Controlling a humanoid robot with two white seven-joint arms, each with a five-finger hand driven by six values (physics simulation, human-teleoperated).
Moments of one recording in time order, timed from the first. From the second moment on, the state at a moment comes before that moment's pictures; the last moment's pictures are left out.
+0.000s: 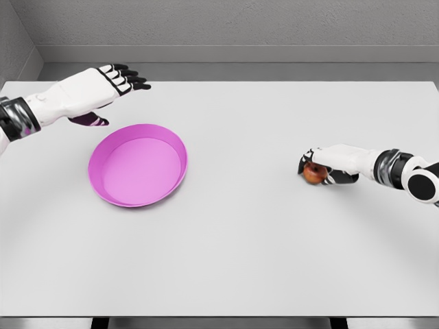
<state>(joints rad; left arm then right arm) -0.74 0.77 -0.70 -1.28 -0.62 -0.61 -0.07 -0.73 -0.94 1.03 -1.70 0.19 0.15 0.48</state>
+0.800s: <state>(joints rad) -0.74 0.78 -0.70 -1.28 -0.62 -0.61 -0.07 -0.80 -0.92 1.02 -1.74 0.19 0.15 0.49</state>
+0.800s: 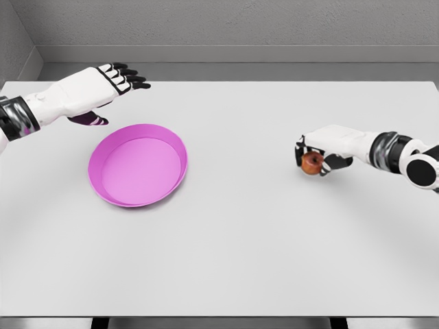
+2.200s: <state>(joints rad) -0.74 0.78 -0.70 -1.28 -0.62 -0.61 -0.07 -0.86 -0.69 1.05 -1.75 0.19 0.06 0.53</state>
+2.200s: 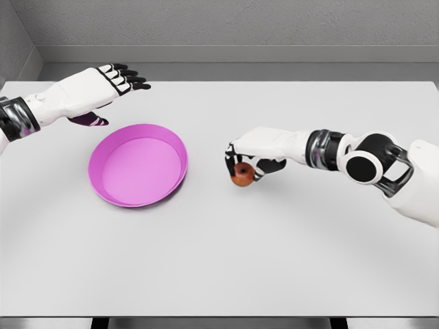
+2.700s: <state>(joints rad) -0.74 0.78 -0.70 -1.28 -0.62 -0.61 -0.07 -0.81 -0.94 0.85 -1.75 0.19 0.07 0.53</state>
